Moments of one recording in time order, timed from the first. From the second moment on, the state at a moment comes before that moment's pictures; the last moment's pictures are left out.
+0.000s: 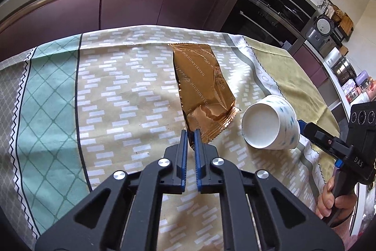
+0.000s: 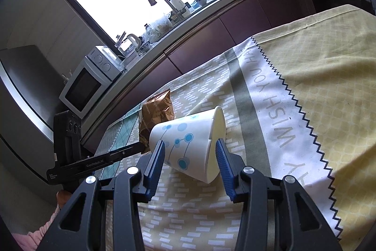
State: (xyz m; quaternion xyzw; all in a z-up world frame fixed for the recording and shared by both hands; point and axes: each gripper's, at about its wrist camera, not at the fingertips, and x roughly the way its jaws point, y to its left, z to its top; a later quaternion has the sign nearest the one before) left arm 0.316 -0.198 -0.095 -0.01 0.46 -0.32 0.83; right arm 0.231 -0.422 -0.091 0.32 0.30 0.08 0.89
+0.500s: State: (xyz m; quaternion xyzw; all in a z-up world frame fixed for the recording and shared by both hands) left arm 0.288 -0.170 -0.079 -0.02 0.43 -0.33 0.84; right arm 0.233 -0.413 -0.092 0.34 0.30 0.13 0.88
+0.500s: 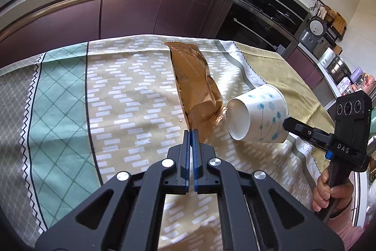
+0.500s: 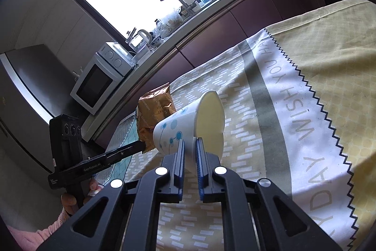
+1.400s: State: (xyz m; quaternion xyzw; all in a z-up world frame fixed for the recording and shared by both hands) left arm 0.182 0.044 -0.044 -0.08 0.38 -0.25 0.88; right arm 0.227 -0.290 -0.032 0.27 0.27 0.26 0.89
